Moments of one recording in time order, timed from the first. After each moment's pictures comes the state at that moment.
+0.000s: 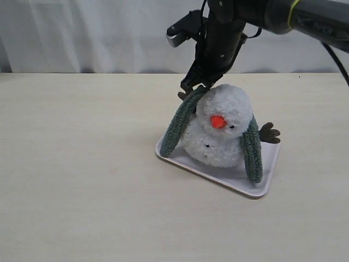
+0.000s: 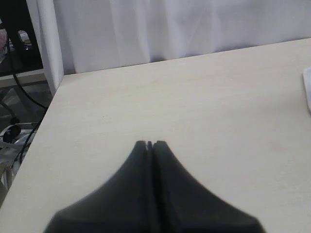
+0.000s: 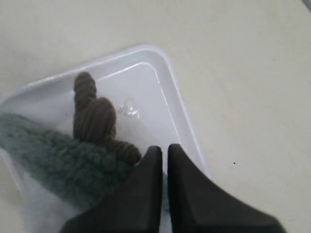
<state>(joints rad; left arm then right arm) -0.05 0.00 0.00 0.02 0.34 0.13 0.46 2.13 -1.98 -0.20 1.13 -0.22</state>
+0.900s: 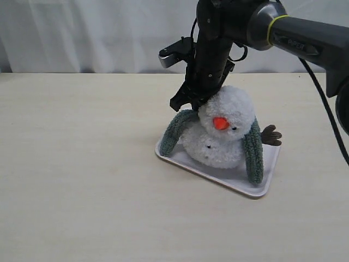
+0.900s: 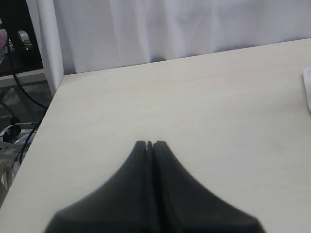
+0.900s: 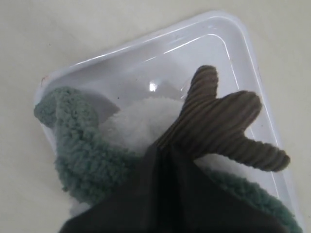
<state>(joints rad) -0.05 0.00 0.00 0.02 0.34 0.13 0.46 2.24 -2.00 -0.06 1.21 -0.24</state>
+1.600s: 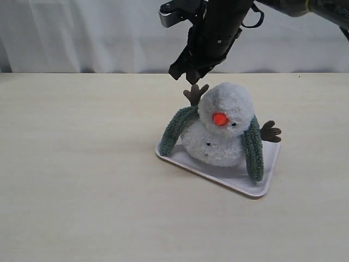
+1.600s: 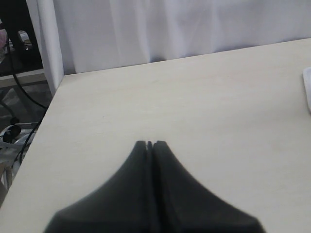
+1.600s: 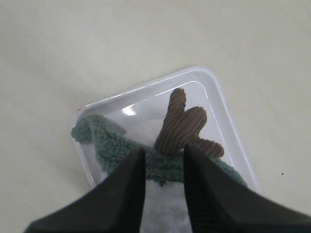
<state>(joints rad) -0.05 0.00 0.00 0.02 0.33 0.13 0.46 2.08 -2.00 -0.02 1.18 -0.26</state>
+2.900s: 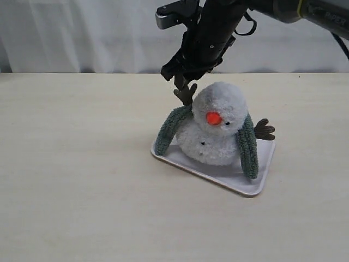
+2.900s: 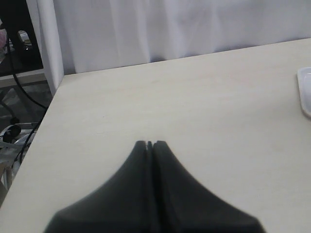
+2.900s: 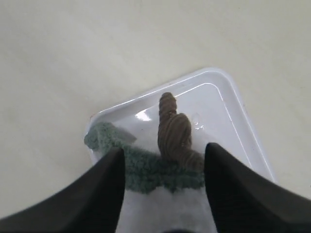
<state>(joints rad) -0.05 0.00 0.00 0.02 0.33 0.13 0.46 2.10 -2.00 0.05 1.14 -0.24</state>
